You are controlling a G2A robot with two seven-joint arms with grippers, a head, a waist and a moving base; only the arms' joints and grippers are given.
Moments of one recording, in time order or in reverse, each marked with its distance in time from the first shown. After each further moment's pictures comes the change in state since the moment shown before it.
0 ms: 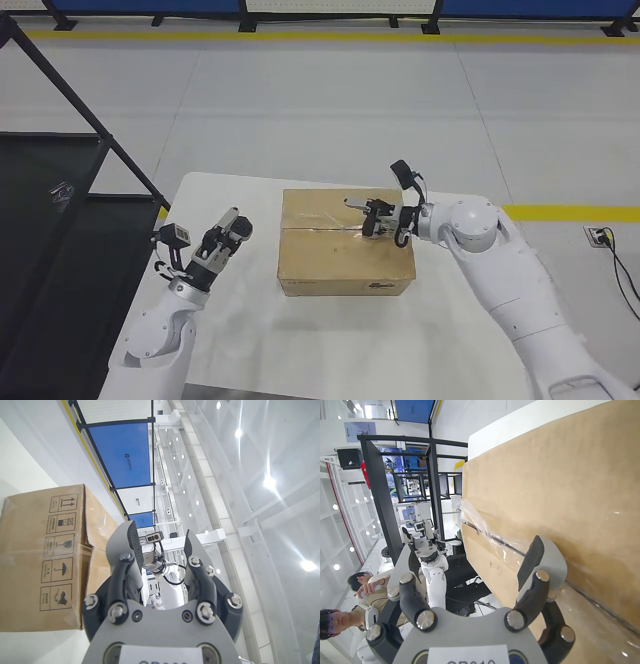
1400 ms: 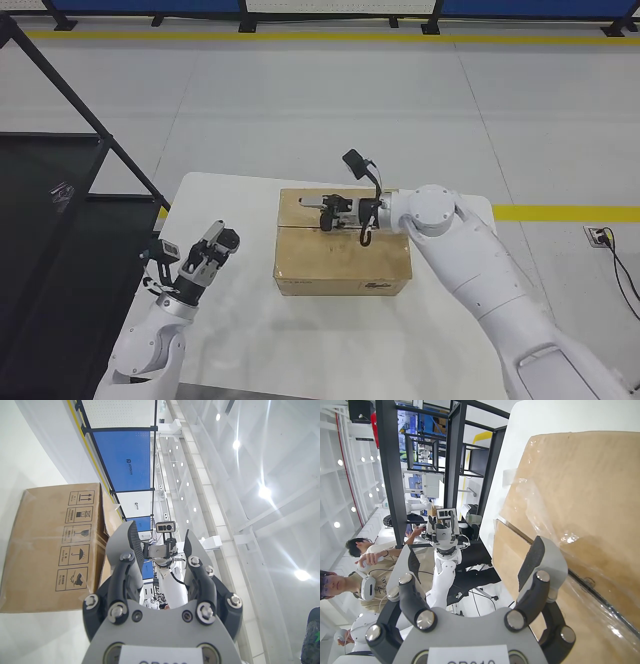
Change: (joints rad) left arm 0.071 0.021 -0.039 -0.002 -0.069 -0.026 -0.020; right arm 0.157 -0.135 -0.164 0.191 0.113 -0.196 0.017
